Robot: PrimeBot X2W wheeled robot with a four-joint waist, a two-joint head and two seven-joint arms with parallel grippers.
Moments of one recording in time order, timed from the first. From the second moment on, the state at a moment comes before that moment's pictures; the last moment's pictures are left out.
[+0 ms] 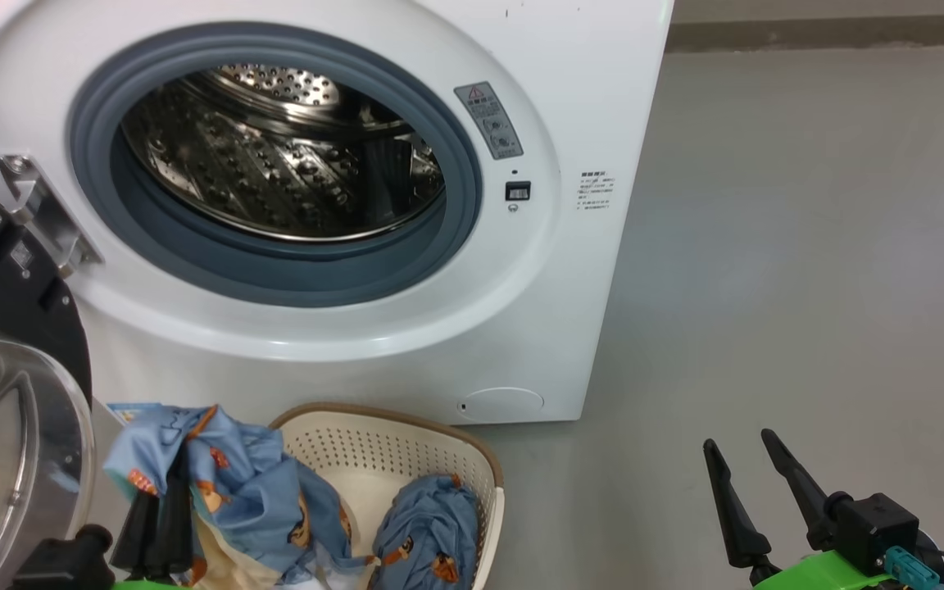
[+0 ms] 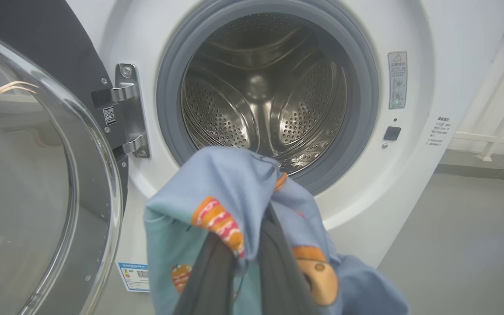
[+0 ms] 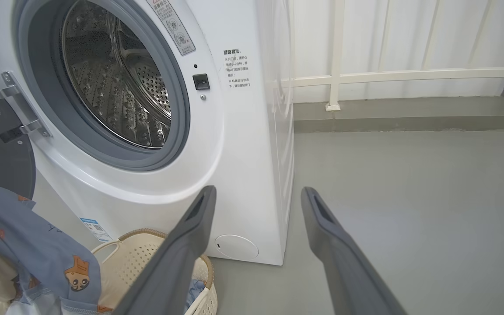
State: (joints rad) left arm 0.04 0.08 -0.01 0.06 -0.27 -0.11 -0.26; right arm 0.02 -0.06 0.03 0.16 0.18 0.12 -0.25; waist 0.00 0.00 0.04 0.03
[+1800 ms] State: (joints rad) left arm -0.98 0.29 -0.12 0.67 -0.38 -0.13 -0.21; right arm -0.19 -0.05 0.10 0.13 0.23 0.12 -0.25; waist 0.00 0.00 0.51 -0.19
